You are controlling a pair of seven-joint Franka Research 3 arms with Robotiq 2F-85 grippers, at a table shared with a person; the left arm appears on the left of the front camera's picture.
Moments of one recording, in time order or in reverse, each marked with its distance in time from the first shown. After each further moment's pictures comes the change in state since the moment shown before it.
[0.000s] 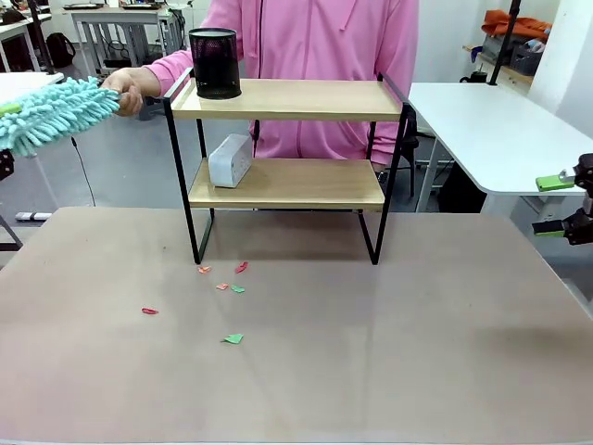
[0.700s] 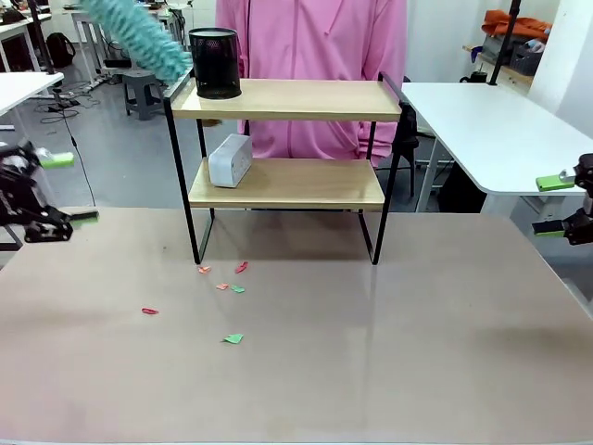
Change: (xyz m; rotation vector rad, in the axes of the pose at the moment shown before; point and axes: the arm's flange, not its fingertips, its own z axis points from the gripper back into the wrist) left arm -0.016 0.083 -0.053 0.052 0.338 0.042; right arm 0.000 0.000 0.000 0.000 0.000 0.000
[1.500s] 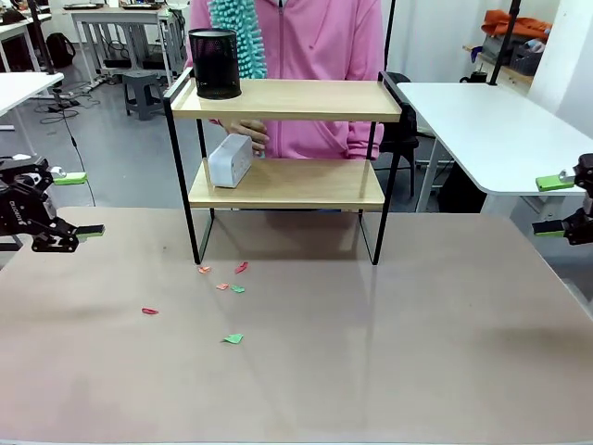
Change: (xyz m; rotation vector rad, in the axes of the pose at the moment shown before) left arm 0.014 0.019 0.002 0.040 0.053 0.006; right arm 0.000 0.000 0.000 0.000 0.000 0.000
